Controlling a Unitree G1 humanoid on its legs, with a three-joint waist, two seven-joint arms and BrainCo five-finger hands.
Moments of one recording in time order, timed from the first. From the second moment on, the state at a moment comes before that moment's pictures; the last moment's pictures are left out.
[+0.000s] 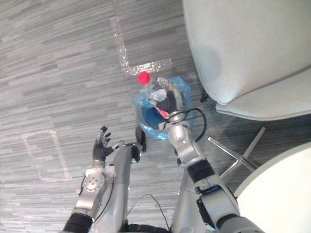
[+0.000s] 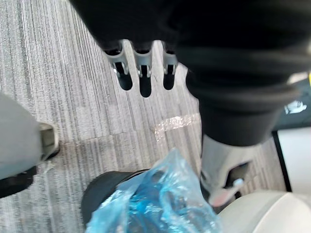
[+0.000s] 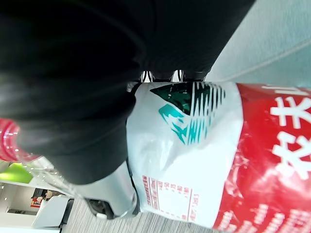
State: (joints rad) left arm -0.04 0.02 -0.09 0.23 -0.04 -0.26 0.25; right arm -0.62 -0.21 0.27 0.33 -0.35 -0.16 -0.36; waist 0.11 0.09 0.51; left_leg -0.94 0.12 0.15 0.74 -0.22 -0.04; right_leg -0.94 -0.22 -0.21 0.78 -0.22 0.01
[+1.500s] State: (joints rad) left arm -0.47 -0.06 0.06 0.80 -0.07 -0.24 0.39; right arm -0.73 -0.07 0.35 0.79 -0.76 -0.03 -0.35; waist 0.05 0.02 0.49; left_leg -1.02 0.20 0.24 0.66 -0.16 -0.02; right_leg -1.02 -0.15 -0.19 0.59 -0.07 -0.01
